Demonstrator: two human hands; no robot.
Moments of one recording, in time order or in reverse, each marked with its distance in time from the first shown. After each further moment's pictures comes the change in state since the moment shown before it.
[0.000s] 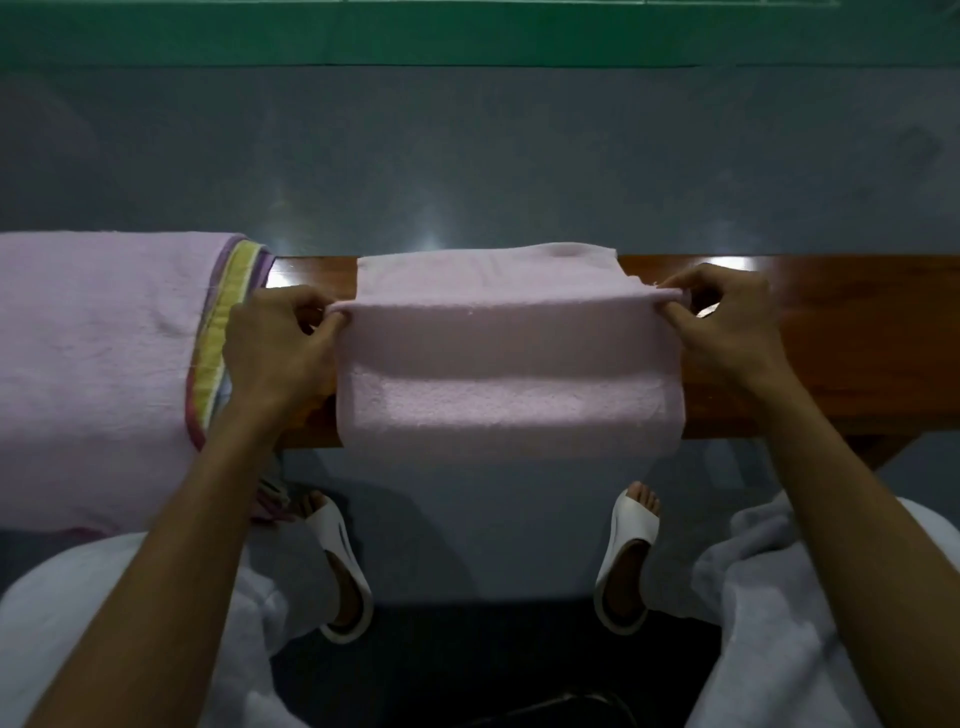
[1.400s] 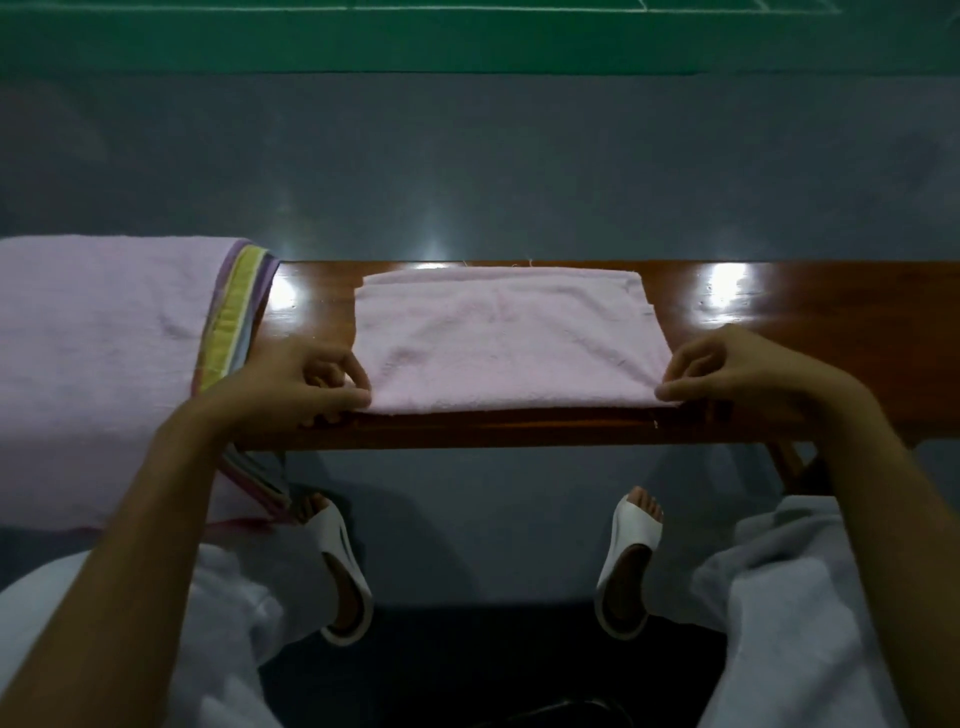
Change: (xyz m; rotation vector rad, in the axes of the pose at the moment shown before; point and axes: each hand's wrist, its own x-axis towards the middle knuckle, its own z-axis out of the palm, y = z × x) left_hand 0.003 -0.021 -0.024 -0.061 -0.884 -0.111; right_hand -0.012 -0.001 -0.038 -0.033 -0.774 0.365
